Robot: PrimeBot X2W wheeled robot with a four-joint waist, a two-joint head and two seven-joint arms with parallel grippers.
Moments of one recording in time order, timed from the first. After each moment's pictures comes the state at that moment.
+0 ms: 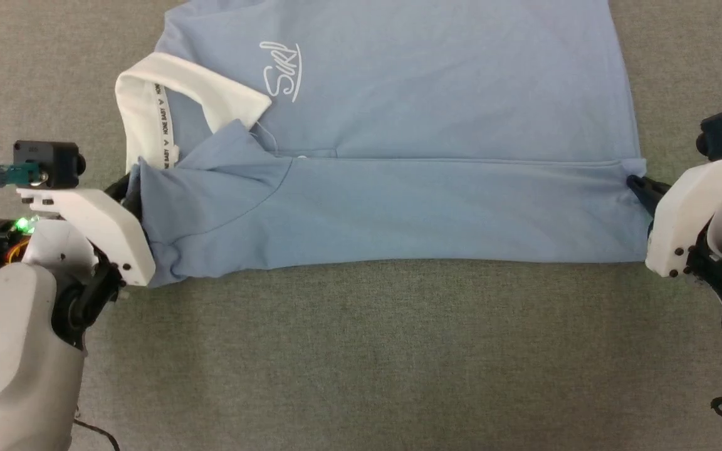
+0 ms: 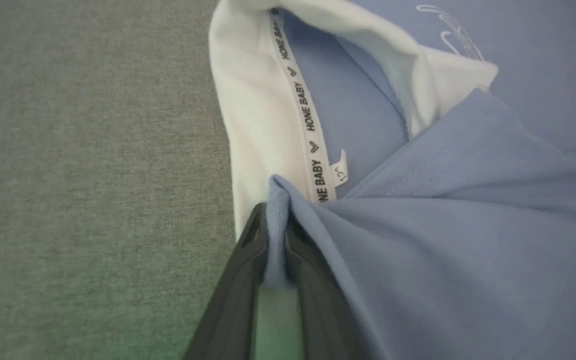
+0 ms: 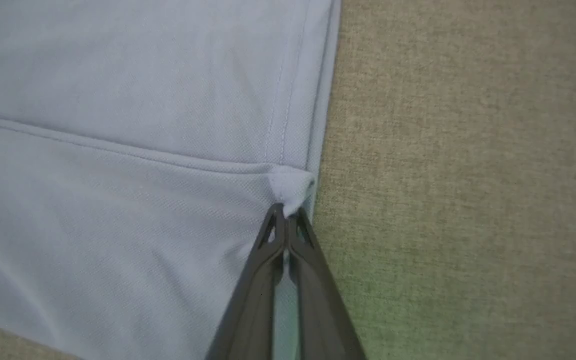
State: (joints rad) left arm -0.51 0.45 -0.18 0.32 -0.56 -0.08 0.35; right arm -0.48 -0.31 0.02 0.20 0.39 0.13 0.69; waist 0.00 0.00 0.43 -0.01
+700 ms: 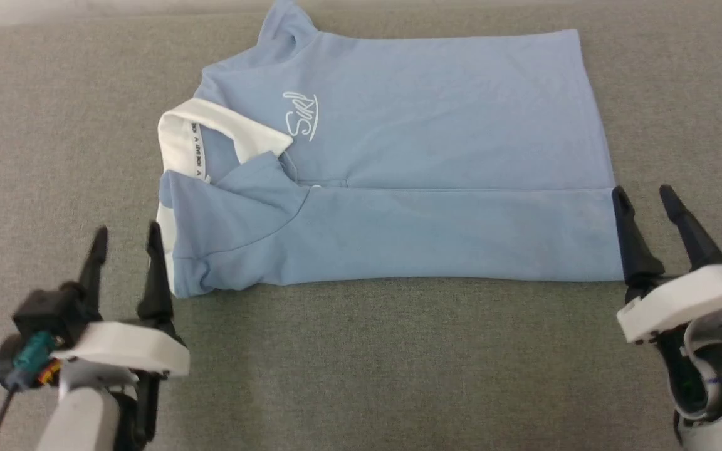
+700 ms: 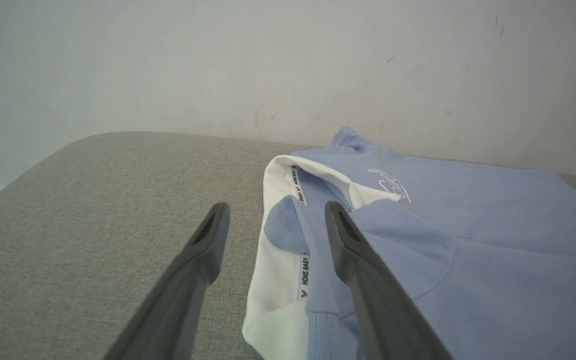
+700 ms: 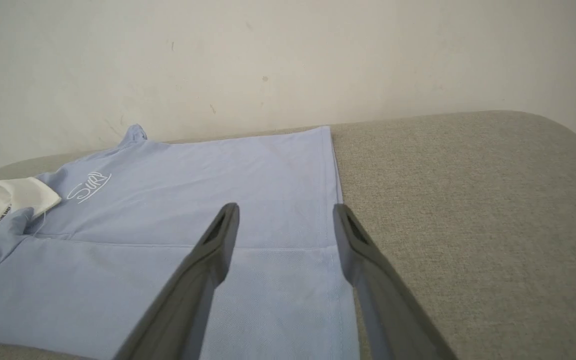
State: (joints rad) left arm -0.16 0.32 -0.11 0.08 -0.43 0.13 -0.21; right arm -0.21 -0.13 -0.08 0.04 0.31 0.13 0.09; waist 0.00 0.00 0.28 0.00
